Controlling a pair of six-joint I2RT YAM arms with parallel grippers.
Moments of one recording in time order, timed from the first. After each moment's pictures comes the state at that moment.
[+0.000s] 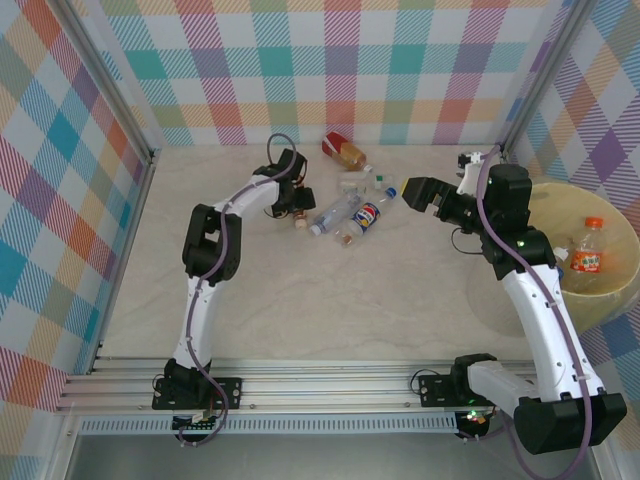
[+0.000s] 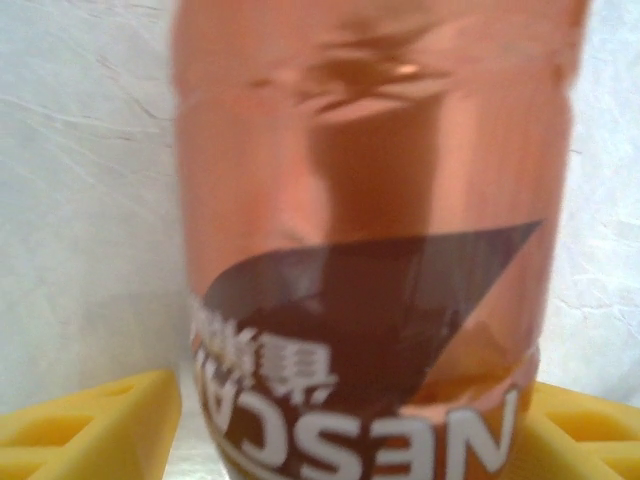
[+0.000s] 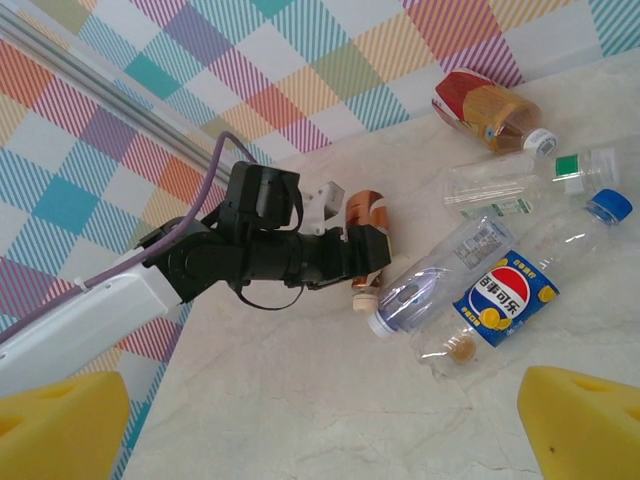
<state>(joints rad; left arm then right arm) -0.37 2.37 1.95 -0.71 -0.03 -0.56 0.14 1.04 1.16 -0.52 -0.52 0.52</state>
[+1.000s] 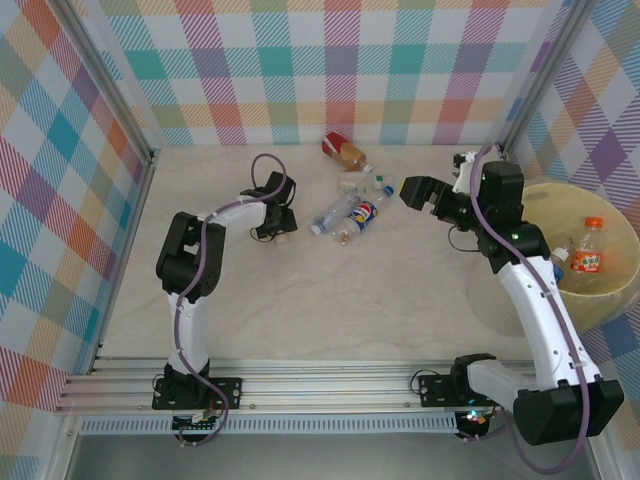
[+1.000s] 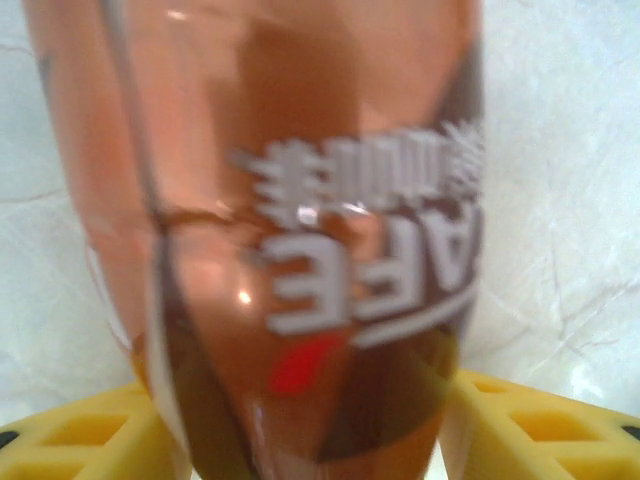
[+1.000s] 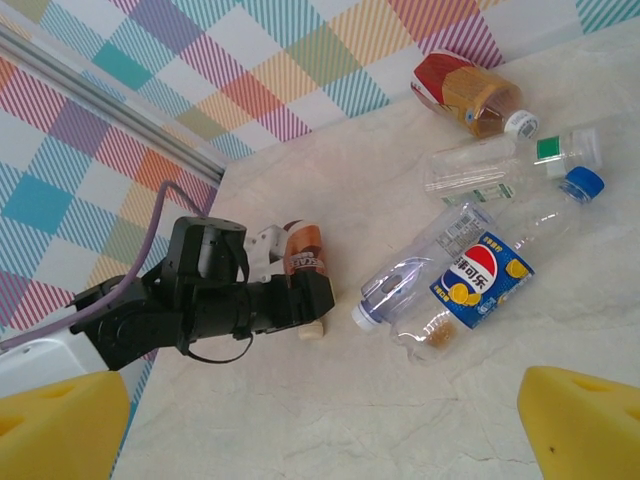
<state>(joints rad) -0.40 2.08 1.46 -0.55 -0.16 -0.61 0.15 1.09 1.17 -0.53 -0.50 0.52</state>
